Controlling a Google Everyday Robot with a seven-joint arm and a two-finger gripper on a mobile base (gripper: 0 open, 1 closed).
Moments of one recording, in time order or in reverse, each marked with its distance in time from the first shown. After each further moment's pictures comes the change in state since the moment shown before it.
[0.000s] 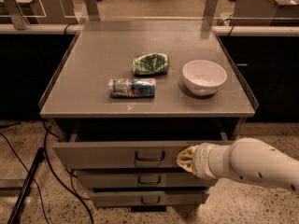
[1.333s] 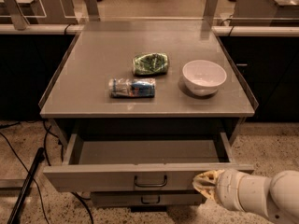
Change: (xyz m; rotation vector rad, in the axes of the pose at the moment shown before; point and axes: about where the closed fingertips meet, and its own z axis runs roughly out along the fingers) arm 0.024 0.060 -0.062 0.013 -0.055 0.064
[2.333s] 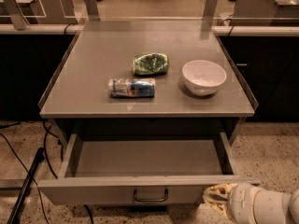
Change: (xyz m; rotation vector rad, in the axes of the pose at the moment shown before) arm 0.014 0.028 -0.032 -0.024 0.038 0.017
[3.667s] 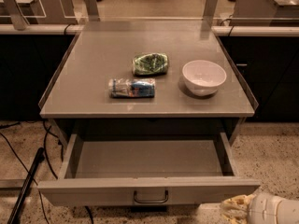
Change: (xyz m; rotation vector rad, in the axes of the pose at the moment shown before) arm 0.018 0.025 -0.046 -0.091 0.077 0.111
